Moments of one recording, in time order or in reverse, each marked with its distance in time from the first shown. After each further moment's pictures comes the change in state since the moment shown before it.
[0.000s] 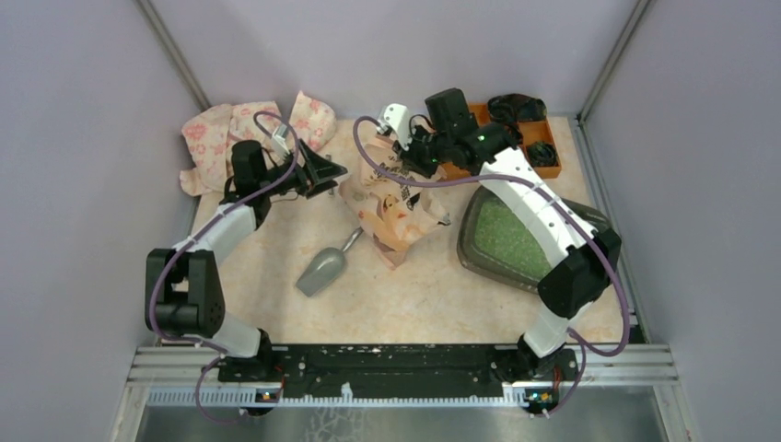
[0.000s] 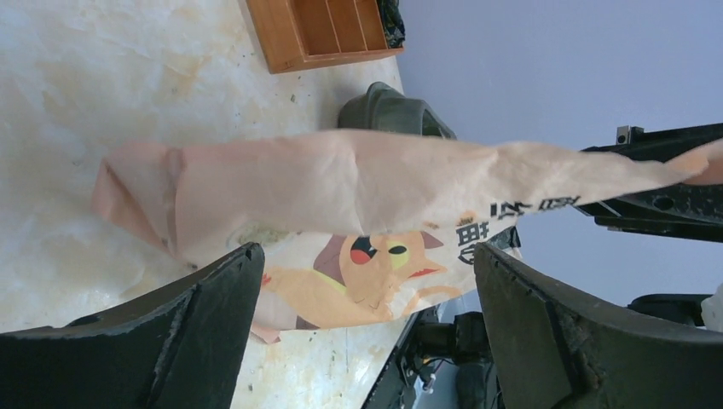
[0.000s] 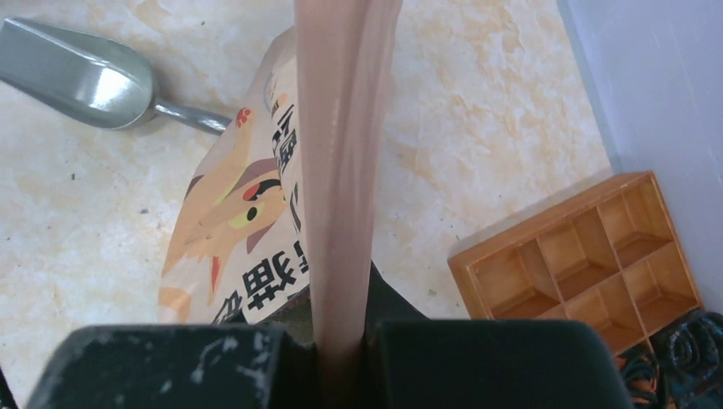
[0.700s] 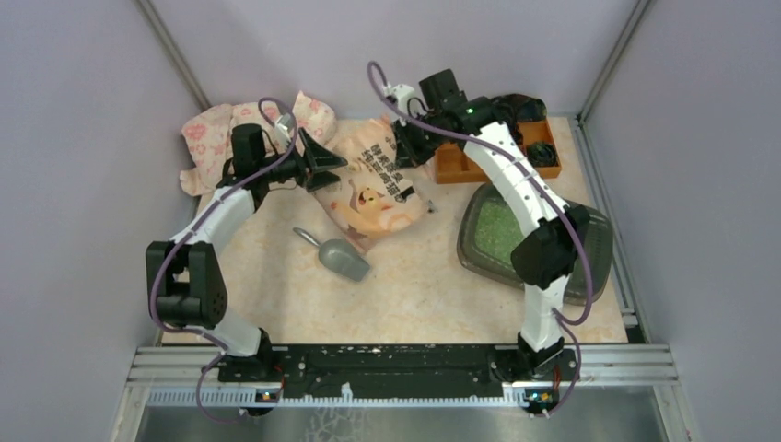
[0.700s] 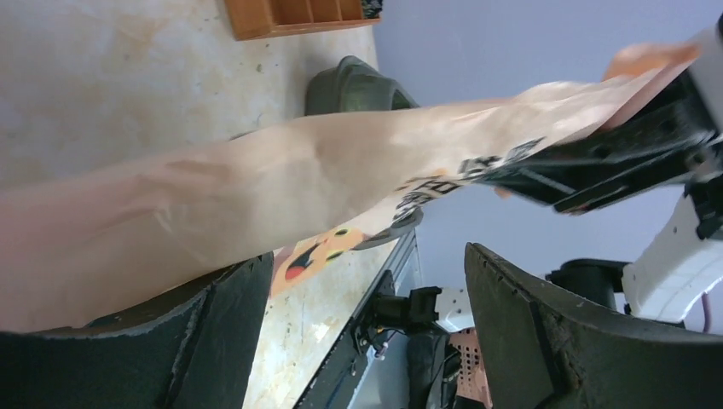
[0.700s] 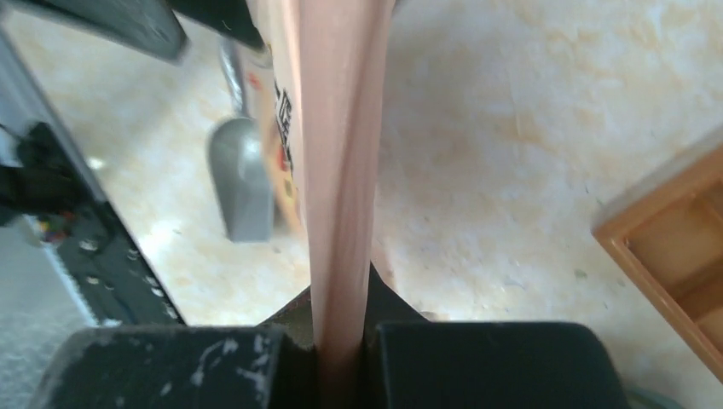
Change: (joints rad) left arm -0.009 0.053 0.185 -0.214 0.079 -0.037; right arm -0.076 0.263 0.400 -0.234 -0.198 0.444
